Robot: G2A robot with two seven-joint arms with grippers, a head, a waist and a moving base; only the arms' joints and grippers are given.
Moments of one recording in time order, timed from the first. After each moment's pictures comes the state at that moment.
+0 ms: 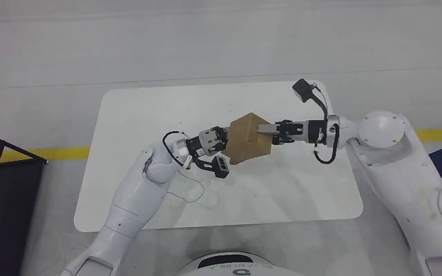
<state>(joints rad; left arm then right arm) 1.23 -1.31 -1.11 -1.46 -2.48 0.85 0.25 -1.17 -0.85 1.29 -1.84 0.23 0.17 1.10</state>
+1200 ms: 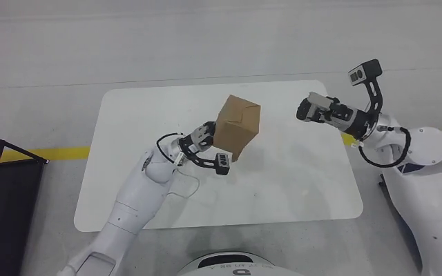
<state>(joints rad) 1.18 -1.32 -1.09 -1.32 -2.74 0.98 0.17 -1.37 -0.85 1.56 -1.85 0.54 -0.15 0.88</state>
